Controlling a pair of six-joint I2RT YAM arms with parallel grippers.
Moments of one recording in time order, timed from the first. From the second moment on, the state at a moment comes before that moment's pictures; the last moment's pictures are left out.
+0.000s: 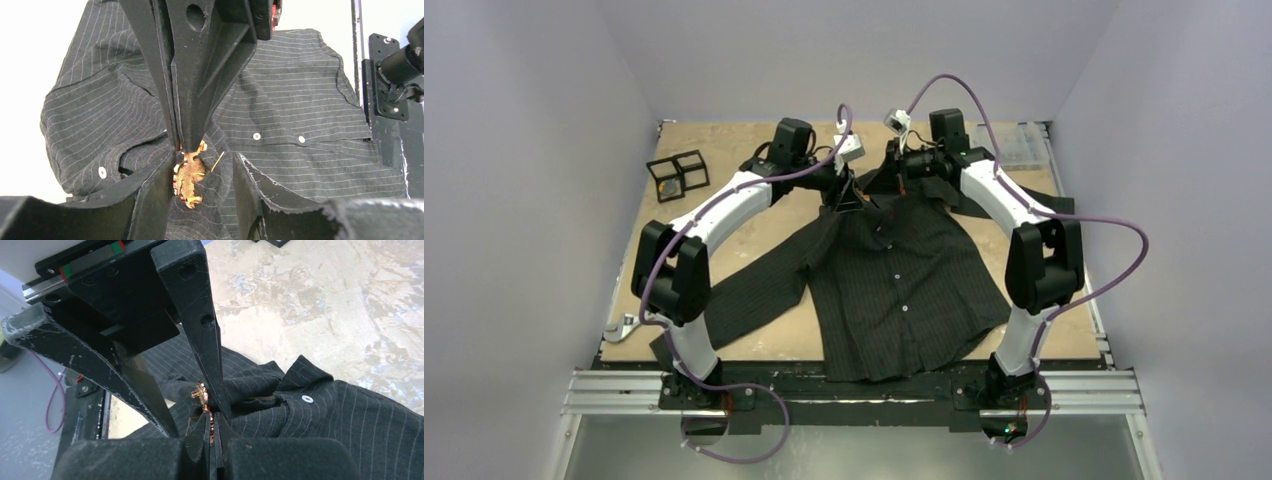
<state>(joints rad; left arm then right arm) -0.45 1.81 1.48 -0.29 0.86 0.33 0.30 1.86 1.53 -0.34 -1.11 -0.20</state>
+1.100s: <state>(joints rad) -0.36 1.72 1.33 -0.31 0.88 0.26 0.42 1.69 1.18 0.32 -0.70 0.11</state>
